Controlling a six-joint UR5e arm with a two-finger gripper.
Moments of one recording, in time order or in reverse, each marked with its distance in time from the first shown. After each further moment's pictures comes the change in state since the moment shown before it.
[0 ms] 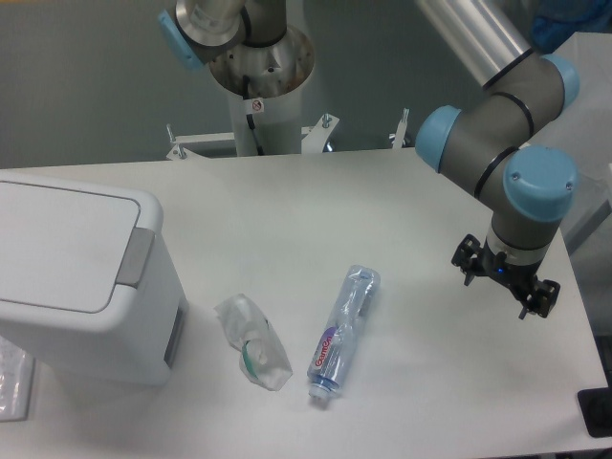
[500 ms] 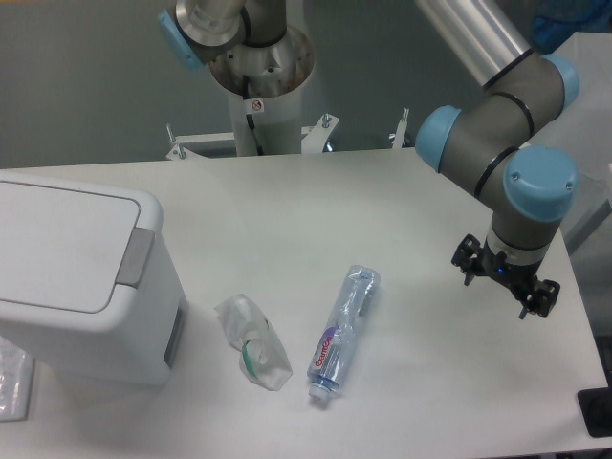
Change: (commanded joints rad) arm 0.005 0.003 0.002 0.000 -0.024 -0.012
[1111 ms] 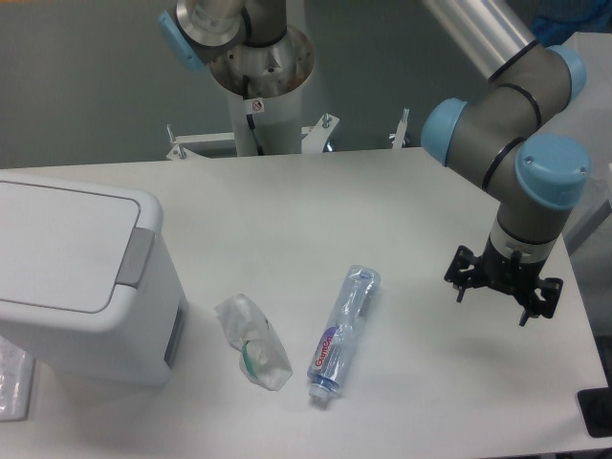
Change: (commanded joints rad) arm -0.037 0.047 0.031 -0.002 -0.175 -0.440
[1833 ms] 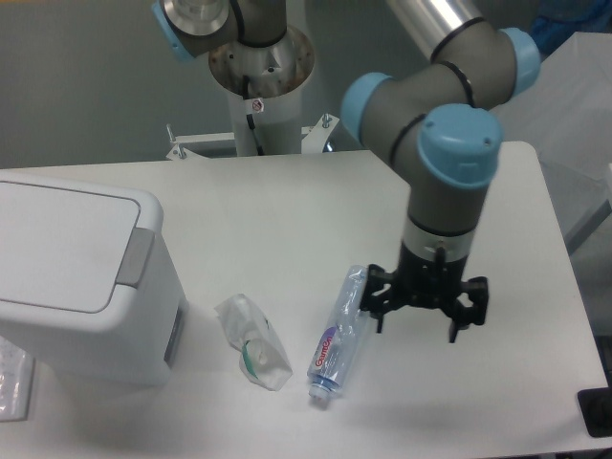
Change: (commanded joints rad) arm -0.193 0.107 0.035 -0.011 -0.057 -0.396
